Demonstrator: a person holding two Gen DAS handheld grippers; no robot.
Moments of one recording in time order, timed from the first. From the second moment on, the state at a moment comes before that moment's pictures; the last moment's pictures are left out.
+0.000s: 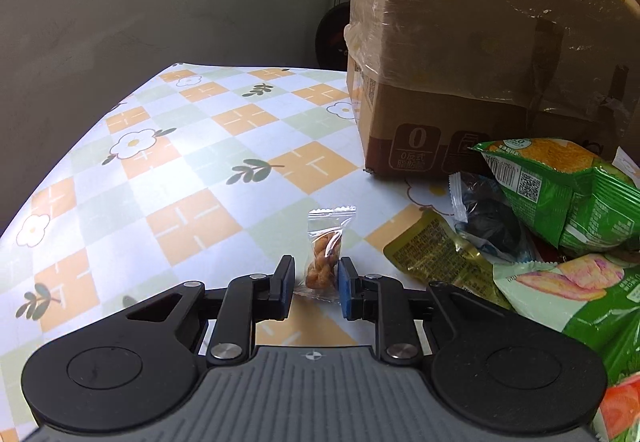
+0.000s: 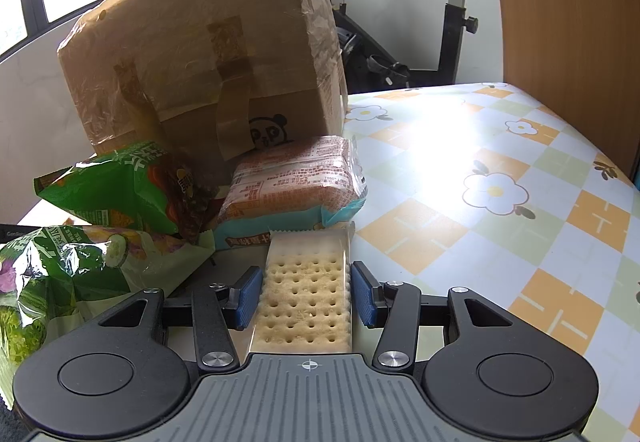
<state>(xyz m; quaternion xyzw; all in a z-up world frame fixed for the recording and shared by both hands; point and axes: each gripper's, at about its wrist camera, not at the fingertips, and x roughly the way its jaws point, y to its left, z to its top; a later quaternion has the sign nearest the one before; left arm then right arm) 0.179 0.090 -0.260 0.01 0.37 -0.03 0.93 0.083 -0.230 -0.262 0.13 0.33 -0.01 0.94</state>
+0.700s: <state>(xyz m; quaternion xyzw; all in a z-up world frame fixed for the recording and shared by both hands) 0.161 0.086 -0.260 -0.01 0.37 -0.03 0.93 0.083 -0.231 -0.262 0.13 0.32 -0.01 0.94</state>
